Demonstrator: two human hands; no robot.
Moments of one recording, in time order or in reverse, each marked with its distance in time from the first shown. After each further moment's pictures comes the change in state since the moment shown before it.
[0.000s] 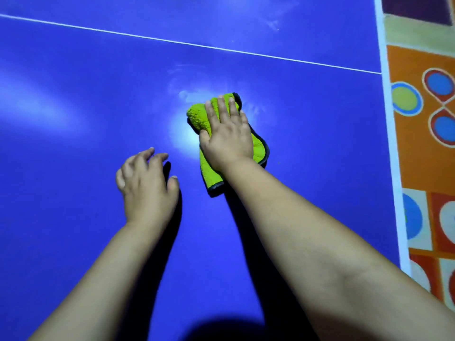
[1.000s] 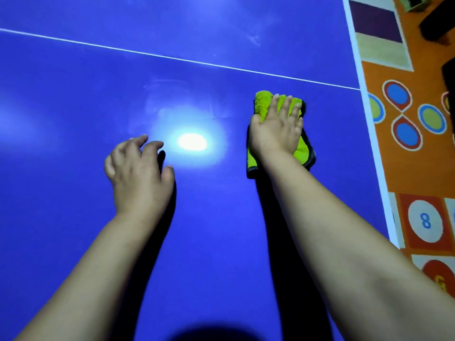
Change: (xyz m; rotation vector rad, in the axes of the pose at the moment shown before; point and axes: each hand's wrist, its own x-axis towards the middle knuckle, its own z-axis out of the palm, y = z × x) left_hand 0.069 0.027 0.025 -0.093 0.042 0.113; right_hand 0.043 0.107 -0.027 -0.012 0.145 0.583
